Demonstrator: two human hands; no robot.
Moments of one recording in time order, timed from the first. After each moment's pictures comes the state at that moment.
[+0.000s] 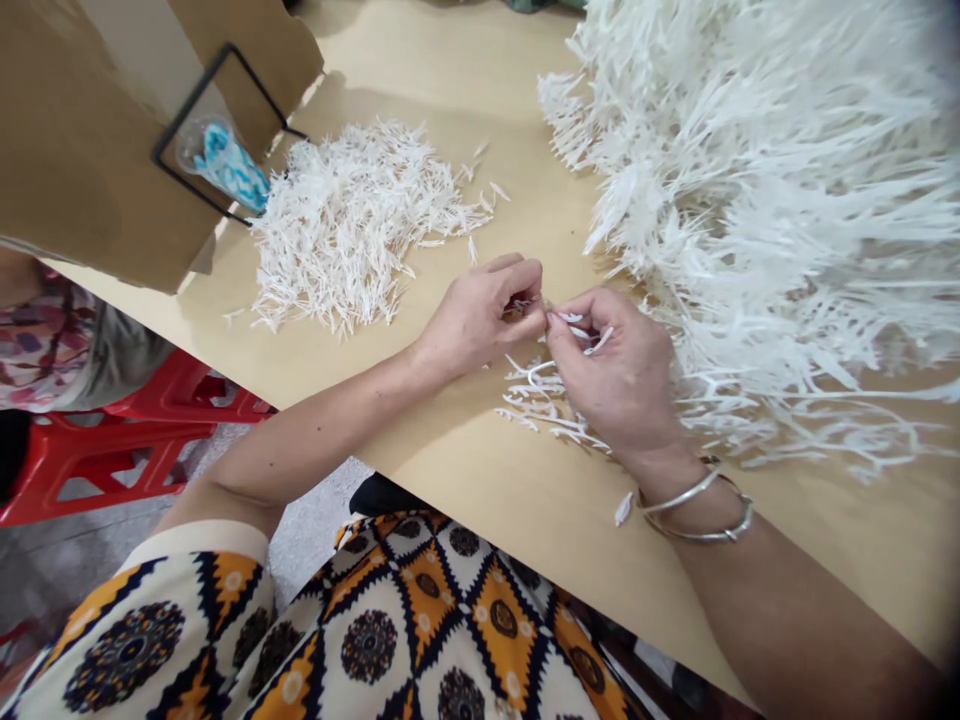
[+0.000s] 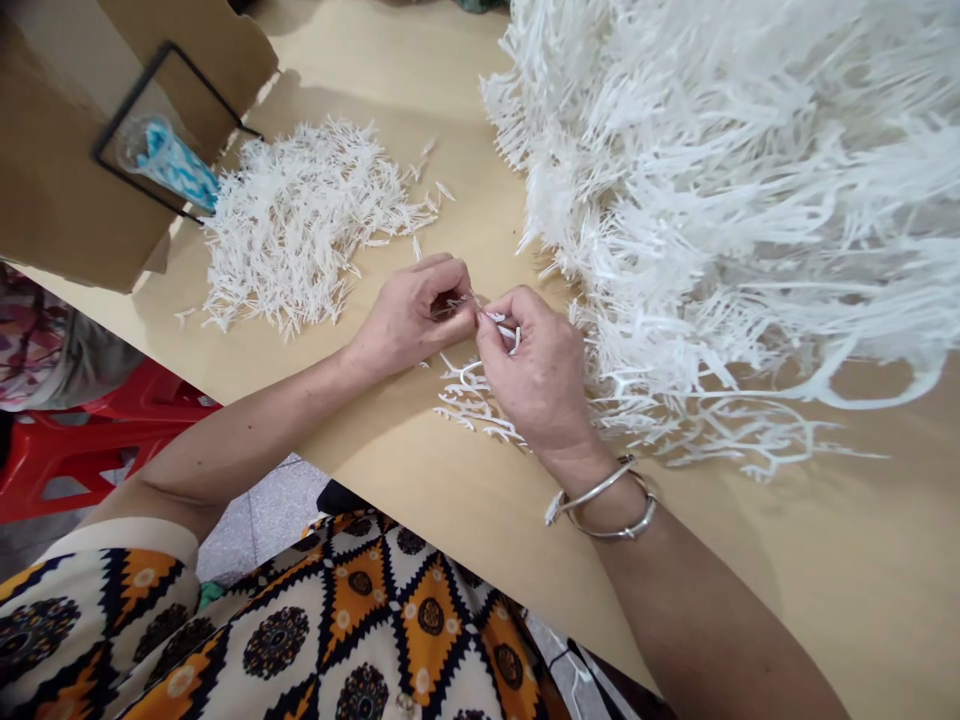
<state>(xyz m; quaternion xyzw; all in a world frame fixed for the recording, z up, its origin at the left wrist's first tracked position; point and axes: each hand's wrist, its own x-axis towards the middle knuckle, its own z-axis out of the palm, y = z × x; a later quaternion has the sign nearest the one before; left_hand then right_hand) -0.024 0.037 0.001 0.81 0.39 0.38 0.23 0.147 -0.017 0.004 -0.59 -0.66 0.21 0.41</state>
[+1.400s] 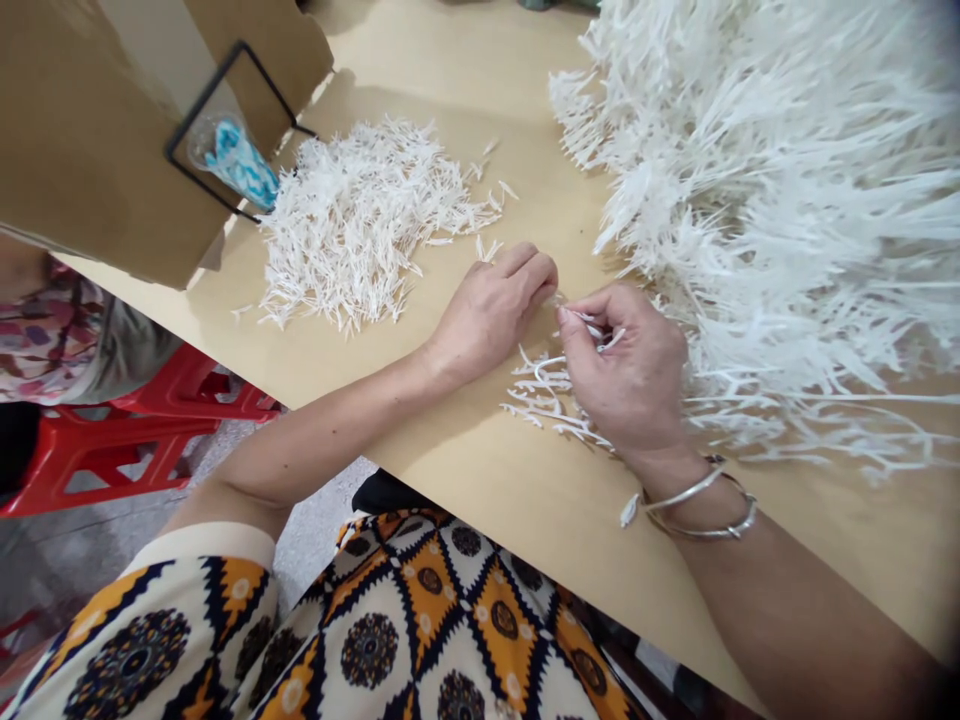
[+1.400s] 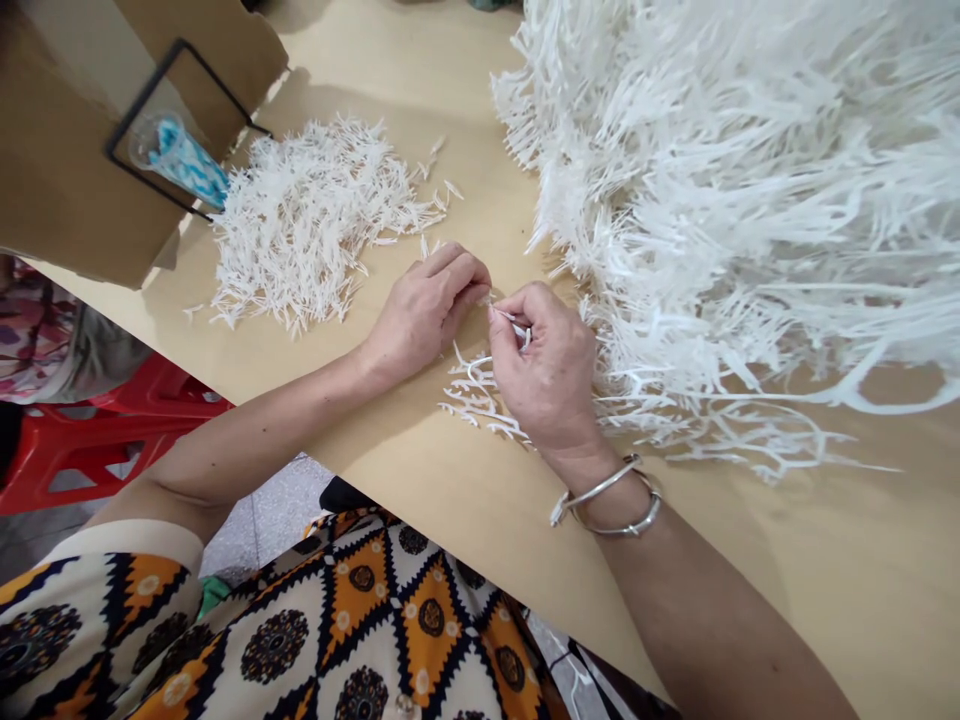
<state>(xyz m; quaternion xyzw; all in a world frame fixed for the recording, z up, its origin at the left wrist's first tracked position) -0.022 0.038 -0.005 0.85 0.42 0.30 0.12 0.147 -0.017 0.004 -0.59 -0.66 0.19 0.42</state>
